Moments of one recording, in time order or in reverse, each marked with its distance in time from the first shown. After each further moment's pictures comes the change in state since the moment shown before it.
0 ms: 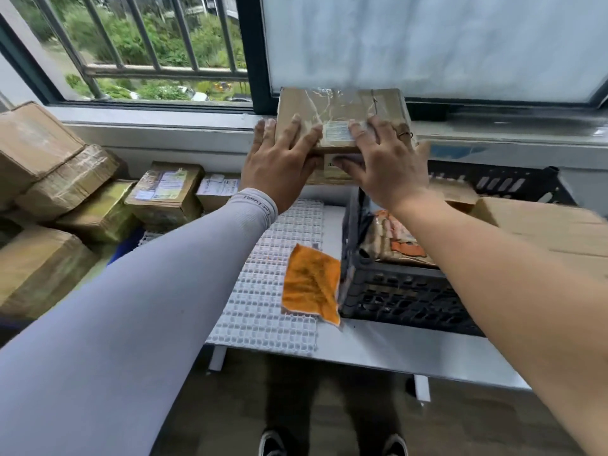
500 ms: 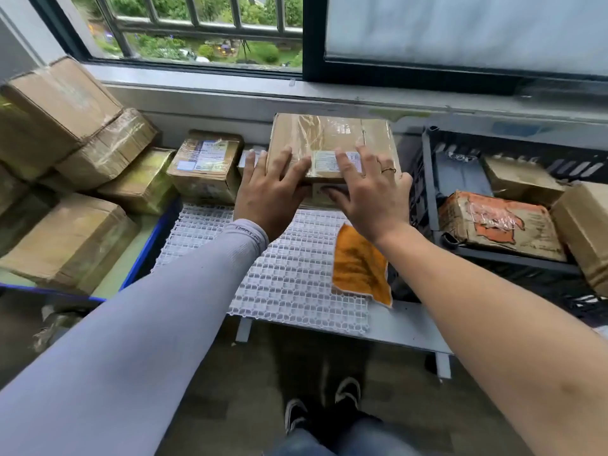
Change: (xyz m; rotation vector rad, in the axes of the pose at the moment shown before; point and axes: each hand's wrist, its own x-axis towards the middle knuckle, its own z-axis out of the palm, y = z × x) left_hand -0.109 -0.127 0.042 -0.027 -0.136 -0.054; right_hand -0.031 -0.154 0.081 0.010 -0.097 0.004
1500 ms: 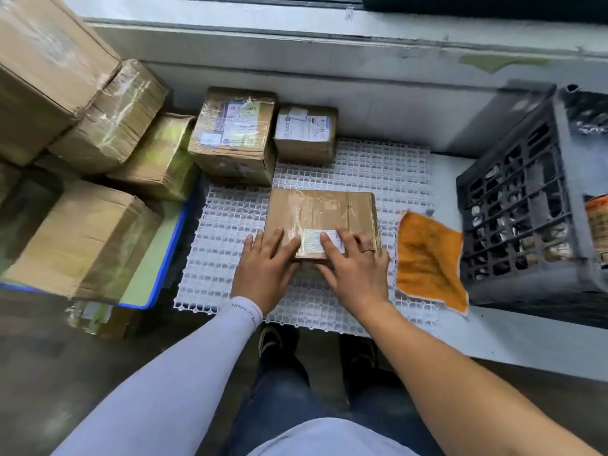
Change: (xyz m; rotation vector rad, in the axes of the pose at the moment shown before) left_hand -0.114 -0.131 0.153 -0.199 -0.321 -0.070; right_hand -0.050 -0.140 0.172 0.097 -0.421 0.072
